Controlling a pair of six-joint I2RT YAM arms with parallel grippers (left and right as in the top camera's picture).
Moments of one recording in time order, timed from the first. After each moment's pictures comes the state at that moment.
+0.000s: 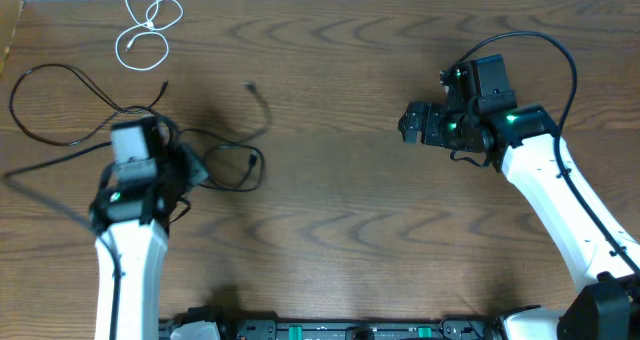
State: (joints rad) left arm 0.17 1.13 0.89 -0.76 0.02 -0.44; right arm 0.26 1.53 1.19 -0.71 -0.21 0.42
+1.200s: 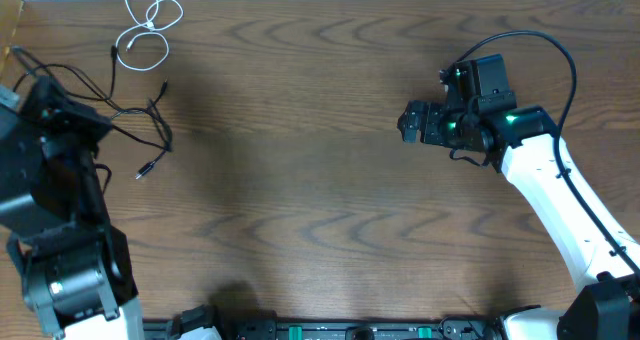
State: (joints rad) left arm 0.34 0.89 1.19 -0.40 -0.13 -0.49; right arm 0.26 1.53 1.18 -0.69 -0.21 0.42
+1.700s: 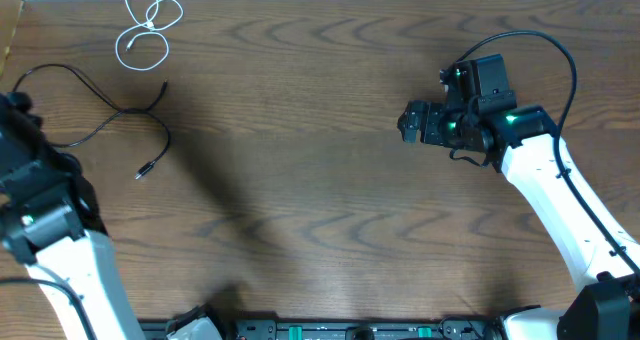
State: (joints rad) left arm 0.54 1.13 1.19 -0.37 -0.57 -0.52; right arm 0.26 1.53 1.18 -0.69 -0.21 0.42
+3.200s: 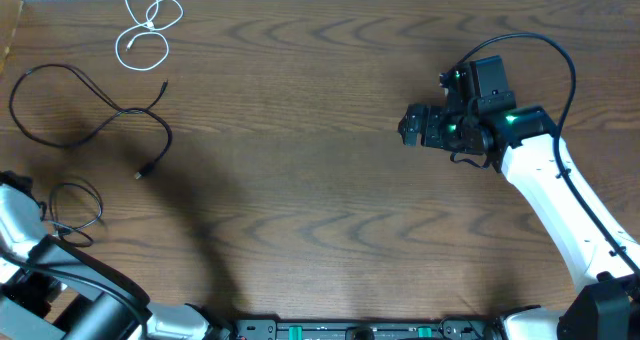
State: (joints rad) left arm 0.91 1.69 1.19 -0.47 -0.28 -0.62; right arm 0.26 1.53 1.18 -0.73 -0.21 0.42
